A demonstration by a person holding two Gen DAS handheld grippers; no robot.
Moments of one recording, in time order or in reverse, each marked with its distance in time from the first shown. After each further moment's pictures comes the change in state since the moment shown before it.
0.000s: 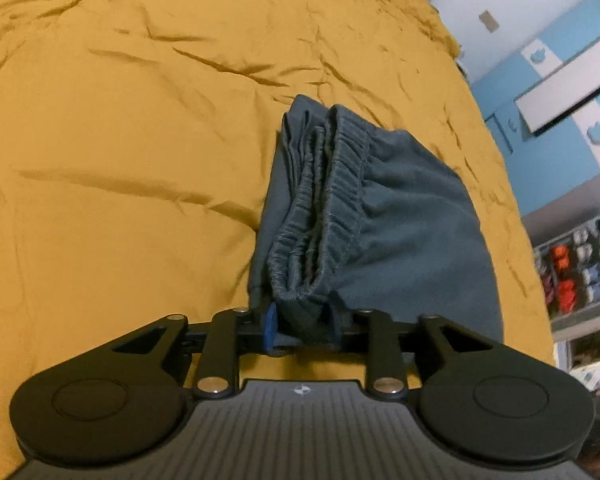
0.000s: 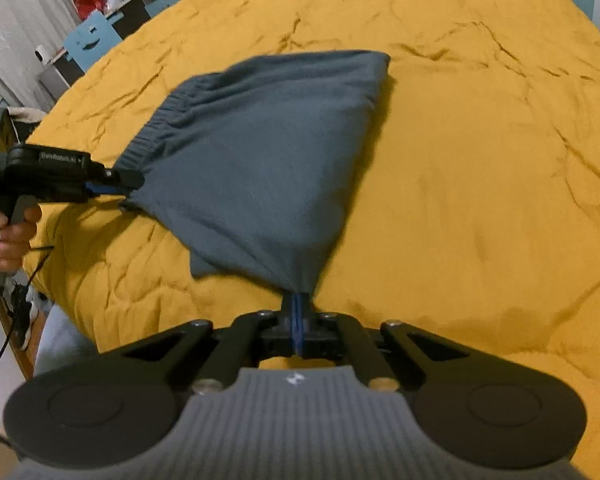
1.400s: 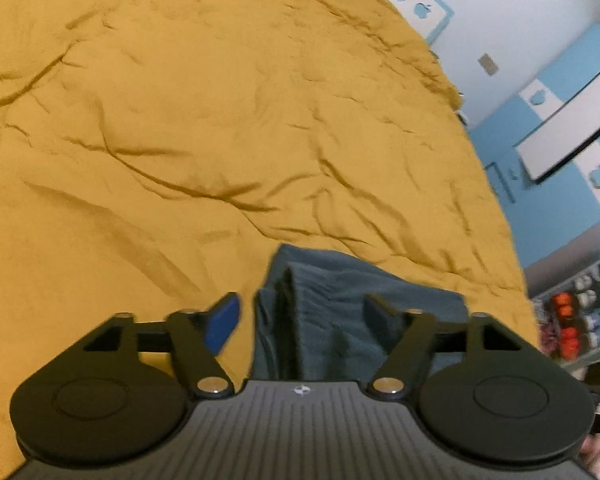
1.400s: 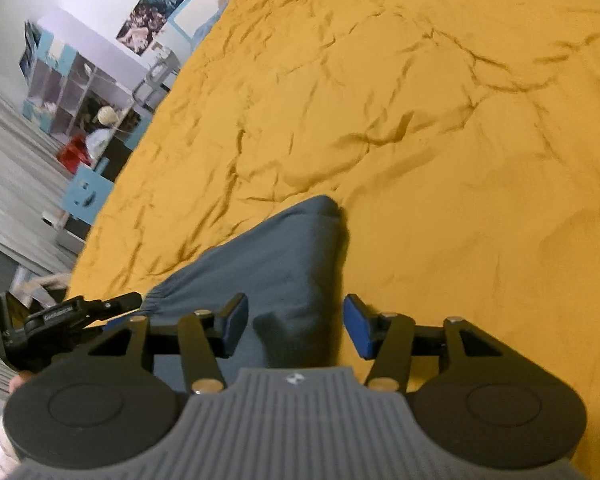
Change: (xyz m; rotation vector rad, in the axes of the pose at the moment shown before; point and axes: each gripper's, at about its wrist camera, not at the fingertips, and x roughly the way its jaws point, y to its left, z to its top) left arm 0.029 0.006 0.093 -0.023 -0.139 -0.034; right arm 0.074 -0.091 0.117 0.417 -0.212 0.223
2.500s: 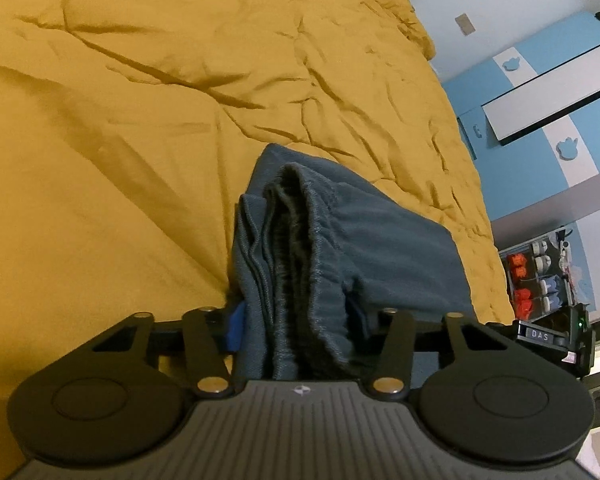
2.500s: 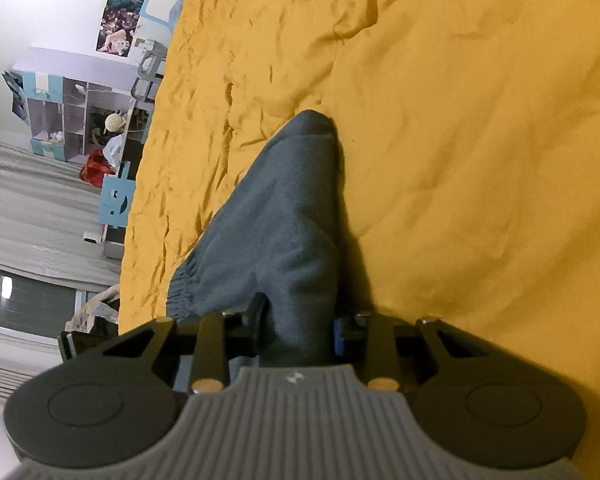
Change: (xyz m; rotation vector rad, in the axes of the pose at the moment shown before) left arm 0.055 0.026 -0.027 -0.026 0.176 -0.156; right arm 0.056 -0.023 -0.018 0.242 0.167 0.144
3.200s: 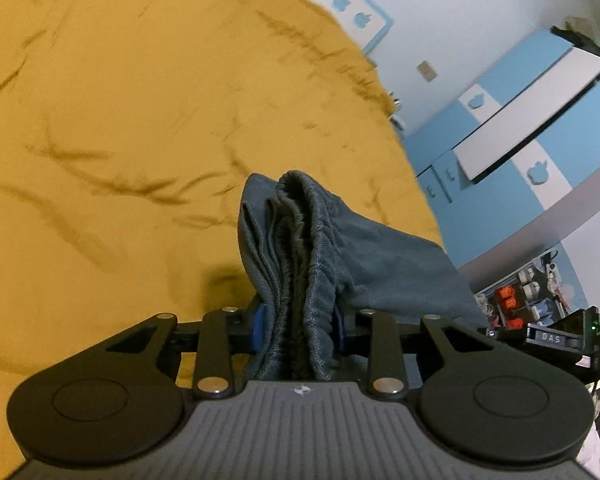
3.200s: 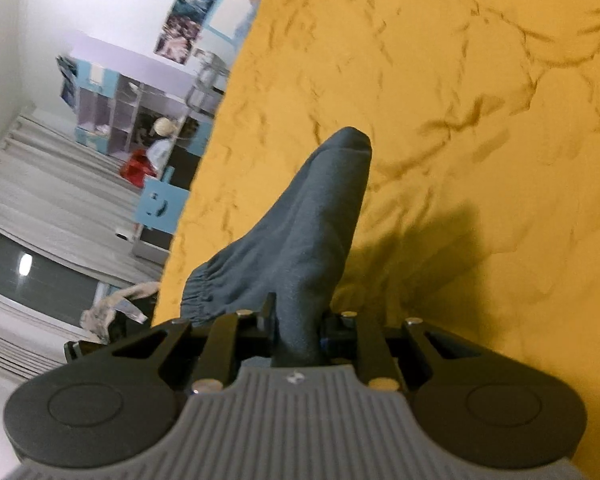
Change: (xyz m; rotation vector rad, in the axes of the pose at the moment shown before) left arm -0.077 -0.093 -0.013 0.101 -0.220 0.002; right arm -0.079 0.075 0.002 -0.142 -0.092 0.099
